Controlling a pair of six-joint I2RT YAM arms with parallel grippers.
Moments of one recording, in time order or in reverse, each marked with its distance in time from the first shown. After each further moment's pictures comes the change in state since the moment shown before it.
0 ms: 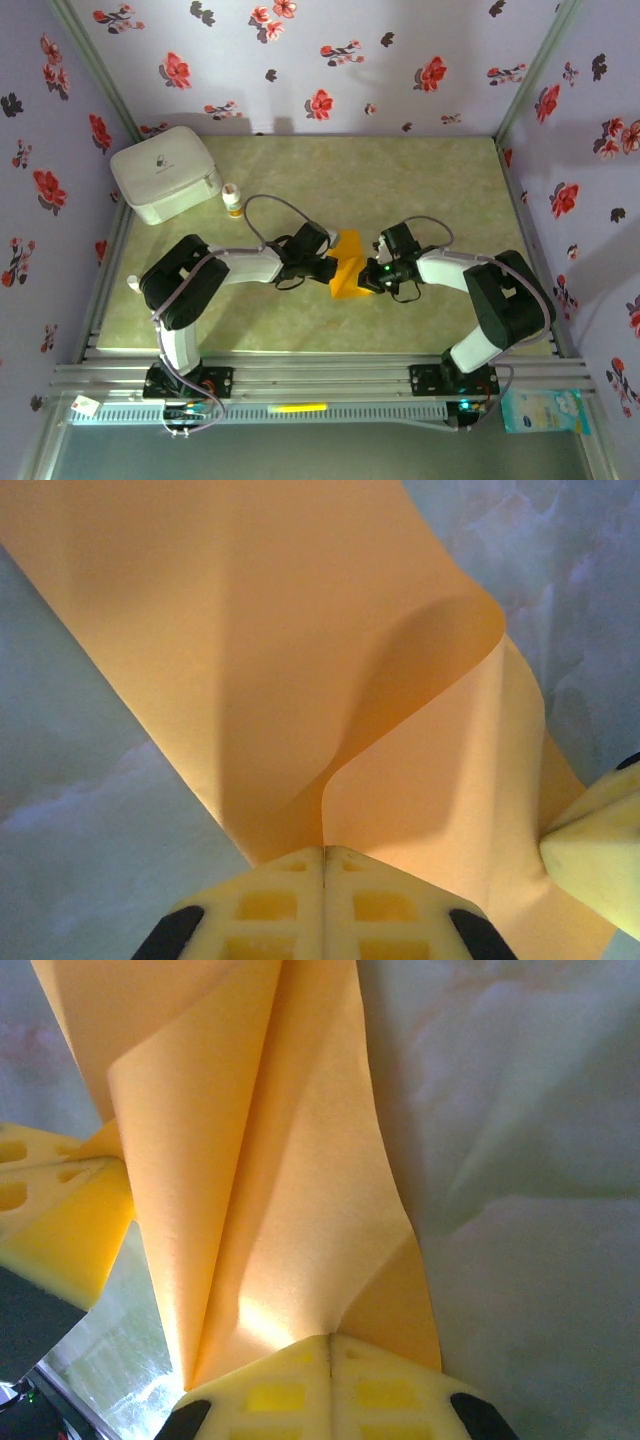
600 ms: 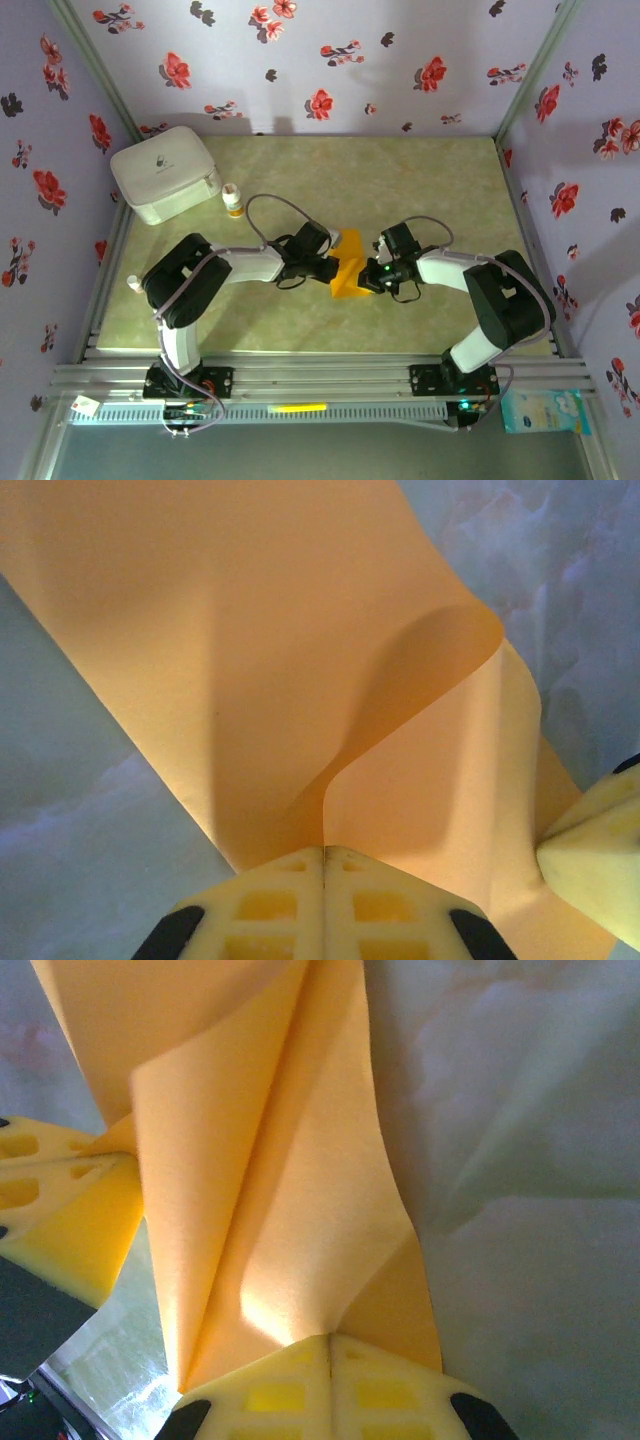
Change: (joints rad) left arm 0.001 0.021 0.014 0.004 0.015 0.015; right arm 0.000 0.000 -0.001 0.000 0.000 0.000
